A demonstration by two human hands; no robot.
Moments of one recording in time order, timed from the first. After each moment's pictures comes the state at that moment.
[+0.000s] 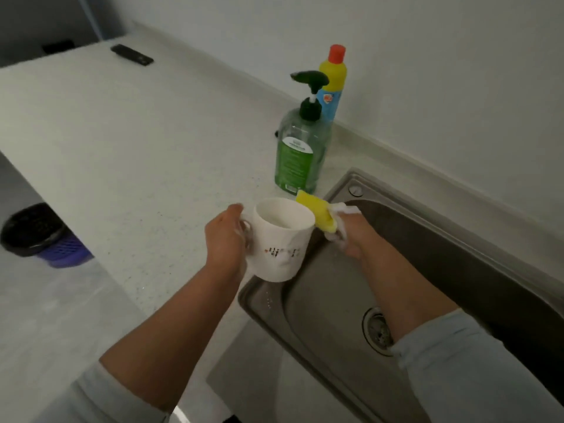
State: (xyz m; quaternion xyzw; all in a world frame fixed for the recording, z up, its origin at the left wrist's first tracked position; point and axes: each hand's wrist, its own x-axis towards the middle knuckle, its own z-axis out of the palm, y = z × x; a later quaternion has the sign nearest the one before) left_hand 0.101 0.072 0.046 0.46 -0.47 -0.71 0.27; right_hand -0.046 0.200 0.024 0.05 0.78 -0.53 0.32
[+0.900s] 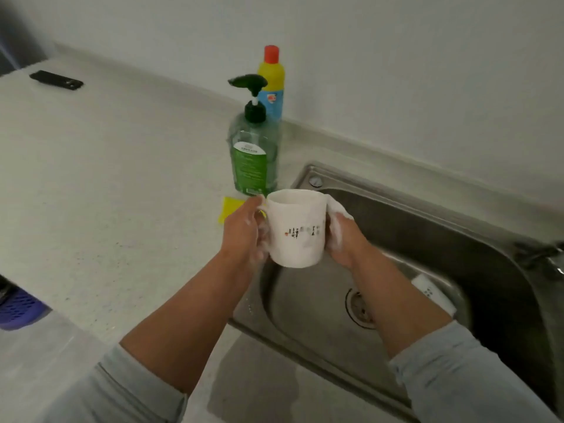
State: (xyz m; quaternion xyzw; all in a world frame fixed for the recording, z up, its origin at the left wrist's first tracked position) left_hand 0.052 0.119 0.056 0.33 -0.43 -0.84 0.08; right_hand -0.019 0.251 0.029 0.07 0.62 -0.74 0.25
